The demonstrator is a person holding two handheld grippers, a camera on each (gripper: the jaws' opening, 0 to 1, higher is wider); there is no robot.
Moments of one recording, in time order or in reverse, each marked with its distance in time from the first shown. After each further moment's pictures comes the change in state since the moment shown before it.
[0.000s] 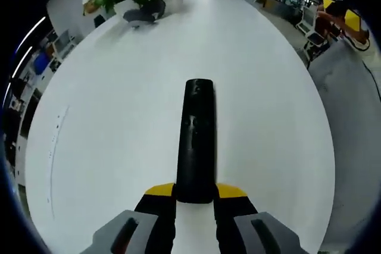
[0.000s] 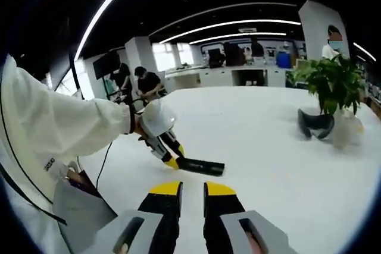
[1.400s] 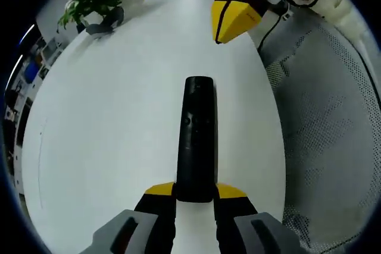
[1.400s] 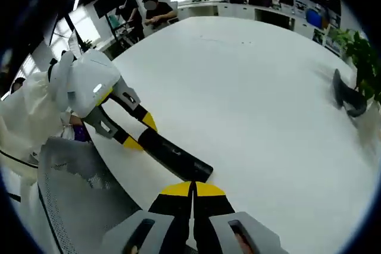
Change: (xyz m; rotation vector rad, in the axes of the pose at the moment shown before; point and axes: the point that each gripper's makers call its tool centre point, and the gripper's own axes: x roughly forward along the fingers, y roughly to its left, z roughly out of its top) left arm -0.003 -0.135 -0.004 0.060 0.040 -0.038; right arm 0.053 -0.006 -0.095 -0.046 0.573 0.116
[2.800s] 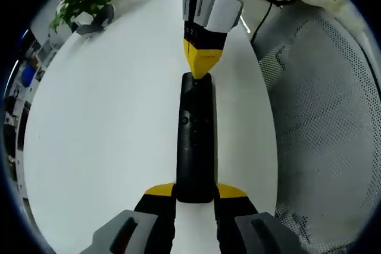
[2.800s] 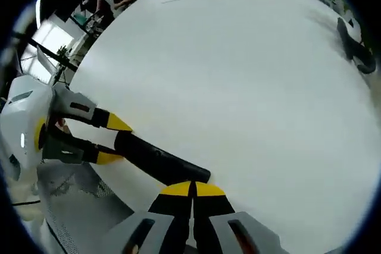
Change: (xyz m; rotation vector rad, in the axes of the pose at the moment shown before) left arm 0.001 -0.007 0.000 0.024 0.062 -0.005; right arm 0.045 -0.013 -0.018 0.242 0.217 0.001
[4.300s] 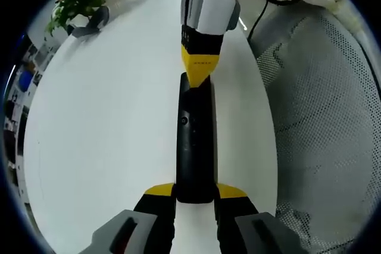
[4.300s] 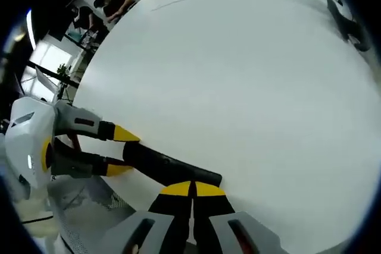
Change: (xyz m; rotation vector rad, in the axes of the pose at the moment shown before) left arm 0.001 0.000 0.001 0.028 0.000 -0.010; right arm 0.003 0.012 0.004 0.119 -0.025 0.055
